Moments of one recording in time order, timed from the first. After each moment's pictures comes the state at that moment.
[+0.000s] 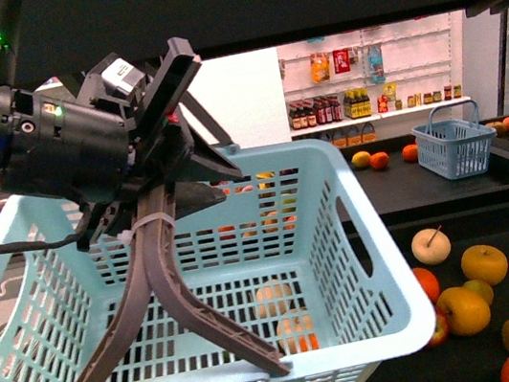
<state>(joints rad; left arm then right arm) -0.31 1.77 1.32 -0.06 0.62 -0.48 0.00 0.00 0.02 0.00 0.00 0.00</state>
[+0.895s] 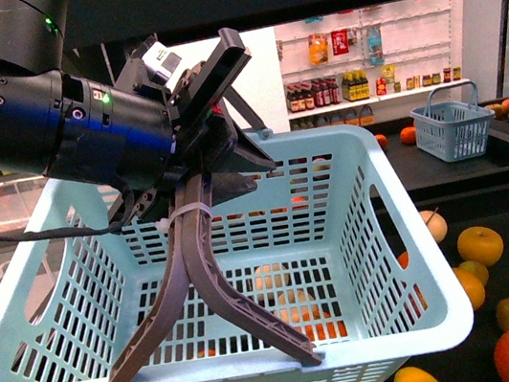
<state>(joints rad) -0.34 1.80 1.33 -0.06 0.57 -0.46 -0.06 1.91 0.59 0.59 -0.03 0.11</state>
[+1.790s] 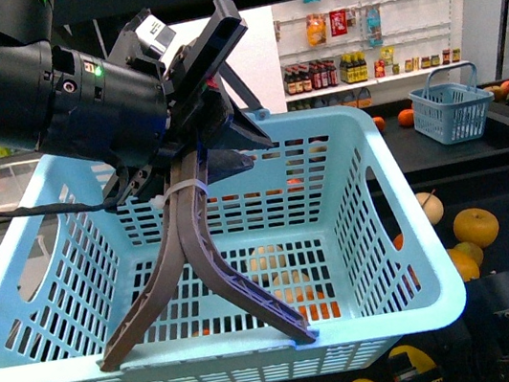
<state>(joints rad) -0.34 1.80 1.33 -0.06 0.57 -0.46 0.07 2.74 1.41 0.65 -0.09 -0.05</state>
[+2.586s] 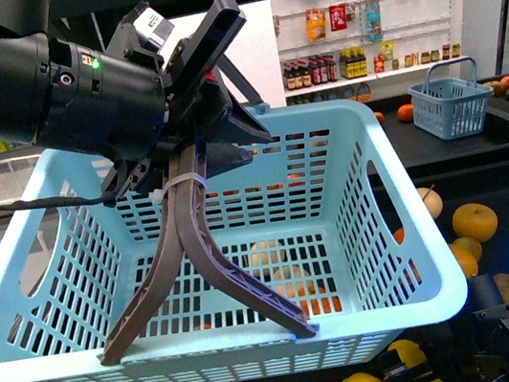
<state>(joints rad) -0.34 1.80 1.34 -0.06 0.57 -0.46 0.08 2.88 1.60 0.59 -0.10 -0.08</state>
